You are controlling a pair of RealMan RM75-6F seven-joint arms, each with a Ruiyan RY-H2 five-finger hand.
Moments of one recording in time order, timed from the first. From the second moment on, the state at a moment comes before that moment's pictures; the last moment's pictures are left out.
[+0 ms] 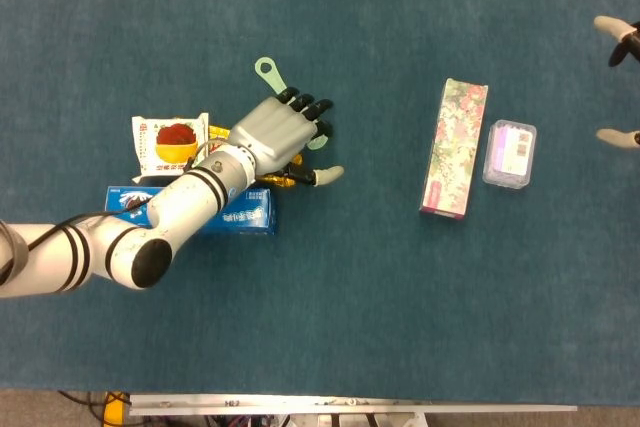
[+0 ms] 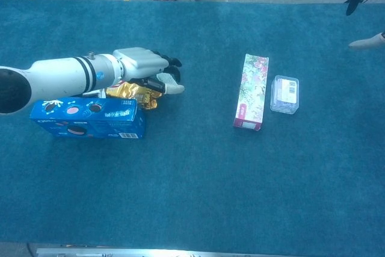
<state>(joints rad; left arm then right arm) -1.14 -1.49 0.01 -1.51 0.78 0.63 0.45 0.55 -0.93 0.08 -1.65 -1.42 0.95 0.14</state>
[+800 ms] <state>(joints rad) -1.13 -1.48 0.09 -1.45 0.75 0.64 0.51 0.54 -0.93 0.08 -1.66 -1.42 0.95 0.14</state>
